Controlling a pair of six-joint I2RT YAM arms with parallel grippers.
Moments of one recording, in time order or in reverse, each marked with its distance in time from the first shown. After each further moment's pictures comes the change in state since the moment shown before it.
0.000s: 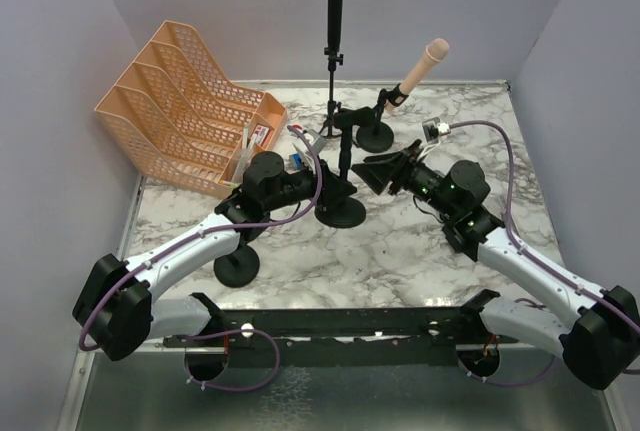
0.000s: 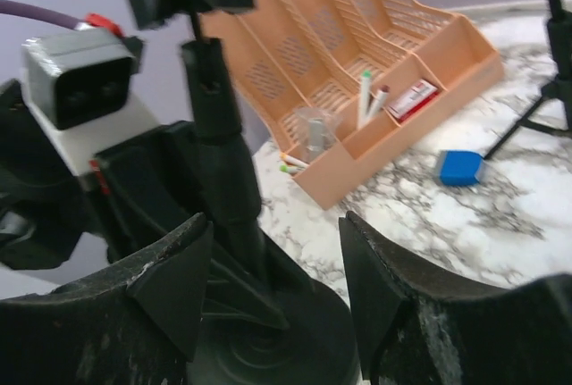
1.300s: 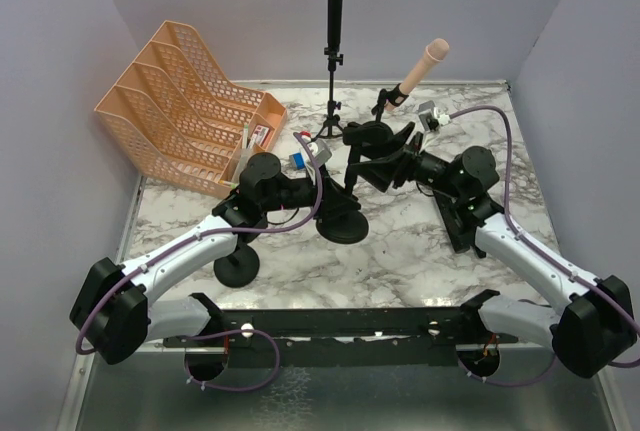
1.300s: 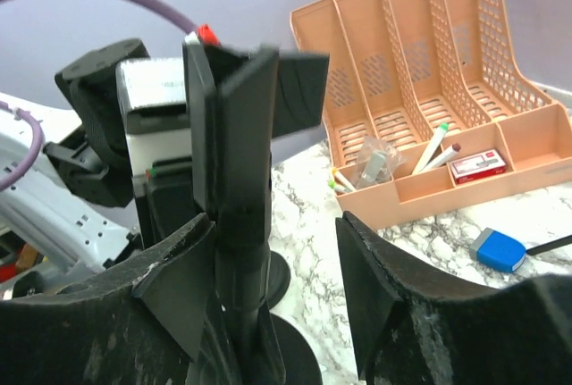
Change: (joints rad) left arm -0.003 -0.024 -0.006 0.014 0.248 0.045; right arm -0.074 0.090 0.095 0.182 -0.390 -0.101
